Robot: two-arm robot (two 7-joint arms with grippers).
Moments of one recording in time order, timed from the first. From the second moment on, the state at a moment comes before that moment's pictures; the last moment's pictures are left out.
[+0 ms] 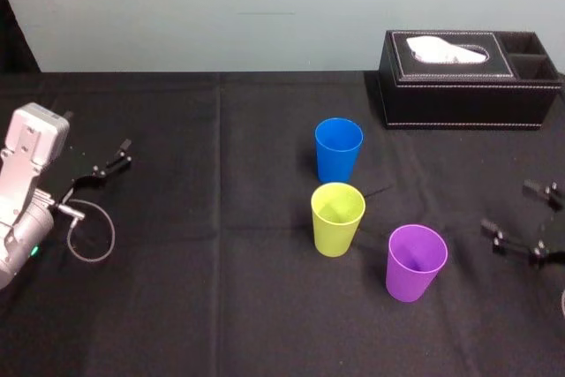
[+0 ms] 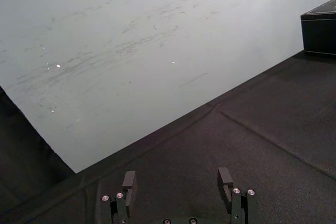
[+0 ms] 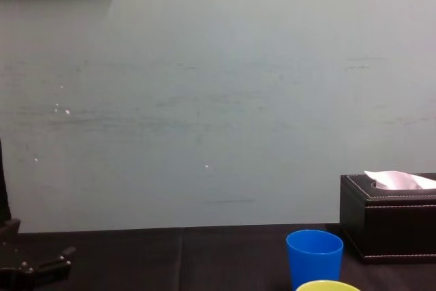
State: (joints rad) left arm -0.20 0.60 0.45 -1.41 -0.25 -0.12 0.03; right arm -0.15 0.87 -0.17 -1.59 0.54 -0.18 0.42
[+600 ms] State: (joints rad) left arm -0.20 0.60 0.45 -1.41 -0.25 -0.12 0.03; right arm -0.25 0.92 -0.17 -1.60 0.61 -0.26 0.73
